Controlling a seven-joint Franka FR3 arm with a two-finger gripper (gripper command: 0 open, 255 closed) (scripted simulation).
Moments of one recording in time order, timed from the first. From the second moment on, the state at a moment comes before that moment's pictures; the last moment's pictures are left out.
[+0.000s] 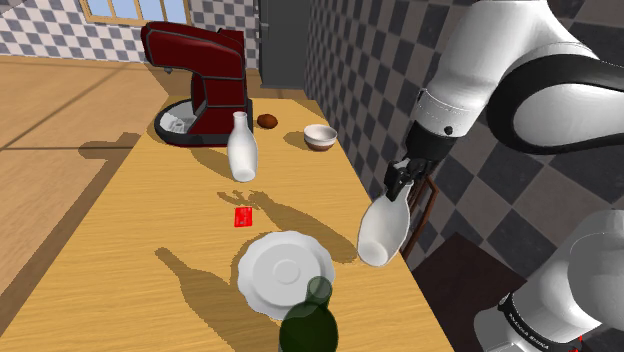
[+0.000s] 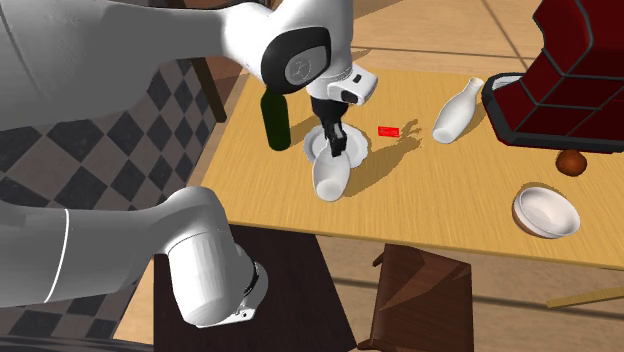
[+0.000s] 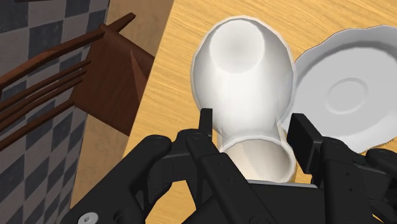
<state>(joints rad) 0.09 -0.73 0.36 -2.59 0.18 1.97 0.40</state>
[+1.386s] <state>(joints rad) 0.07 -0.72 0.31 -2.30 0.14 1.69 0.40</state>
